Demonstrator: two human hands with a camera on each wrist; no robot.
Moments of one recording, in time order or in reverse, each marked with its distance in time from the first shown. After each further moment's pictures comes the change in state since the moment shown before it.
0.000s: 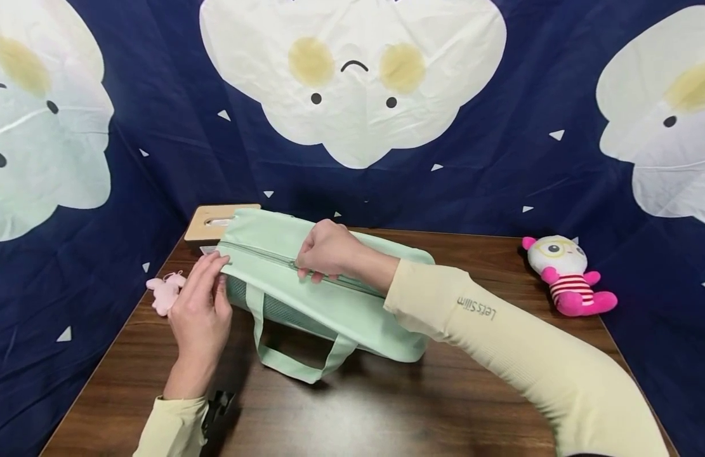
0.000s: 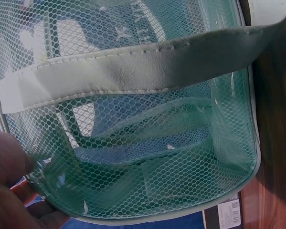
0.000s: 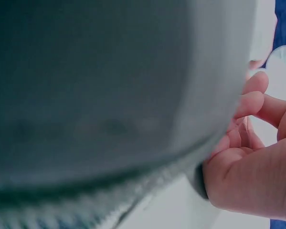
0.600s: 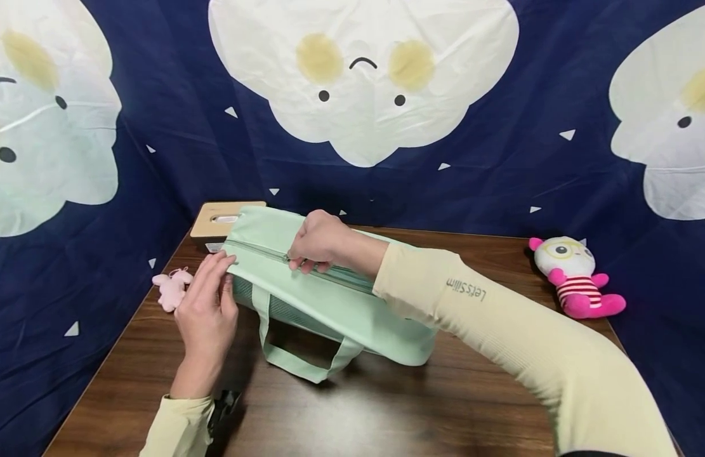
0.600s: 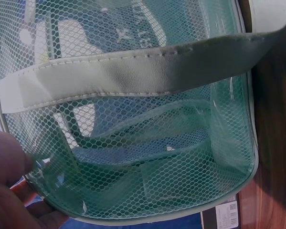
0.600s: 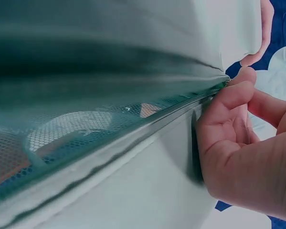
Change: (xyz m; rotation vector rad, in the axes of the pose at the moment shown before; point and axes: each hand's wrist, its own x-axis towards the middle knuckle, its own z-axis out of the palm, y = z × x) left_hand -0.002 -0.002 -0.001 -0.014 -0.003 -0.007; right_hand 0.015 -0.019 0.001 0.132 -0.083 0.026
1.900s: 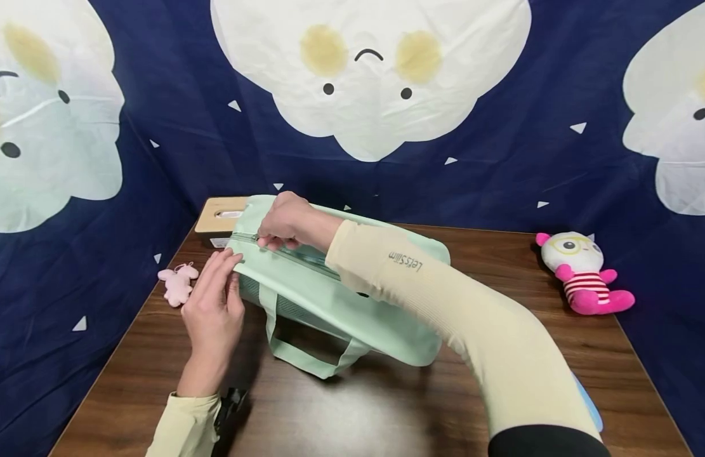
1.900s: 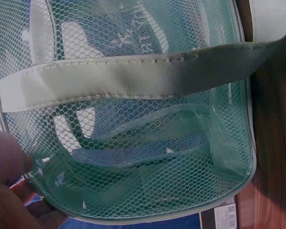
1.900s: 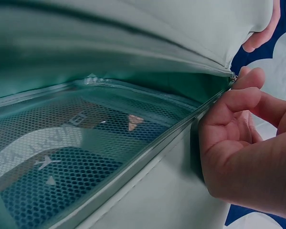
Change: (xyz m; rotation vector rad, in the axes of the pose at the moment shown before) left_hand -0.002 0.002 -0.002 -0.013 -0.018 0.000; right_hand 0.054 -0.035 0.019 0.097 -0.004 0.039
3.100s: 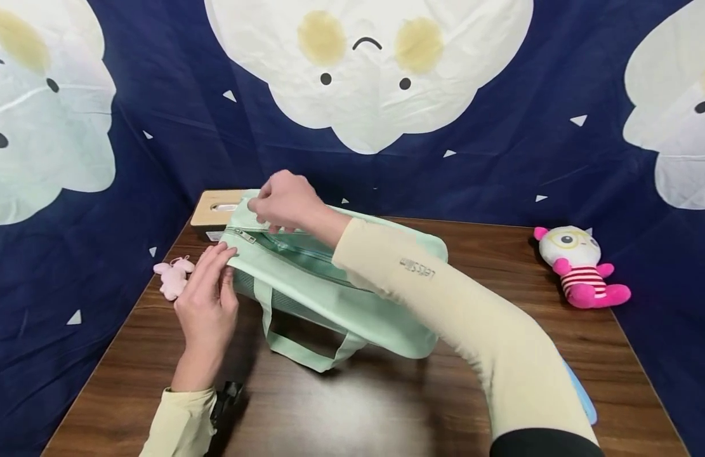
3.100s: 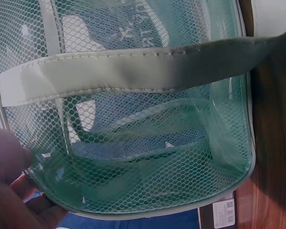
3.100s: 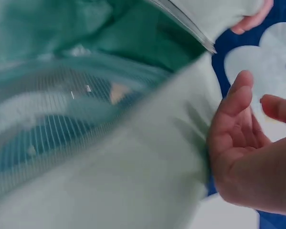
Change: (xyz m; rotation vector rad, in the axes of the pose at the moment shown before) left_hand 0.001 -0.002 -0.001 -0.017 0.009 -0.020; right_hand -0.011 -0.002 -0.005 -0.273 0.212 -0.233
